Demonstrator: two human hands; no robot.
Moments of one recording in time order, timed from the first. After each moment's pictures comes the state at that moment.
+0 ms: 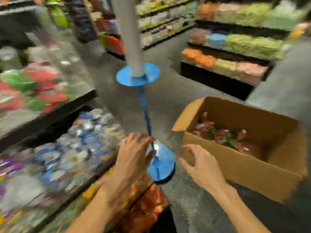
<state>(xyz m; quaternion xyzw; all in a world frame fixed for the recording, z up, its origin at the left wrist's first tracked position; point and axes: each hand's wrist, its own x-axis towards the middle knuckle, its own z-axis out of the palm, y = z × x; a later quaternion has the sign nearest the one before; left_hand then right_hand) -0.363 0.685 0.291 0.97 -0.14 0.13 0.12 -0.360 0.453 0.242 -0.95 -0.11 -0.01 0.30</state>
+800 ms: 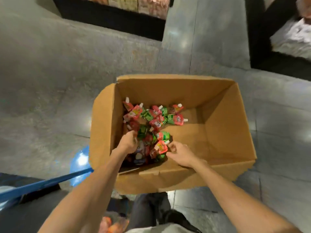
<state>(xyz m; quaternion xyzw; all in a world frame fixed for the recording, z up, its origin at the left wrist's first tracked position) 0.023 0.418 -0.009 0.87 -0.16 -0.42 0.20 -0.125 0.237 0.035 -0.83 0.29 0.33 0.34</state>
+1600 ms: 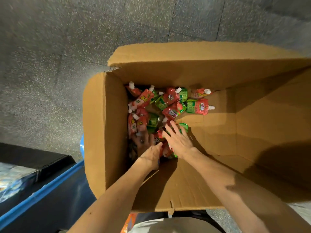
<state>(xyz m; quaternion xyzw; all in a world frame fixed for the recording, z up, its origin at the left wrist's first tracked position) 0.003 0.375 -0.086 0.77 -0.38 -0.48 -0.19 -0.048 0.239 -0.127 -0.91 -0.01 0.42 0.06</state>
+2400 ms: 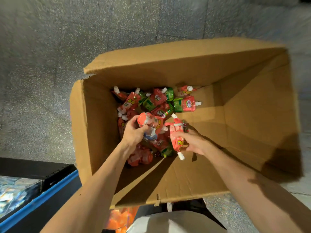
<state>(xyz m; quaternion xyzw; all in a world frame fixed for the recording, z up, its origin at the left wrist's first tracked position) 0.046 0.352 -0.073 0.74 0.10 -0.42 0.51 -0.089 0.170 -0.105 -0.43 0.53 0.33 0.65</state>
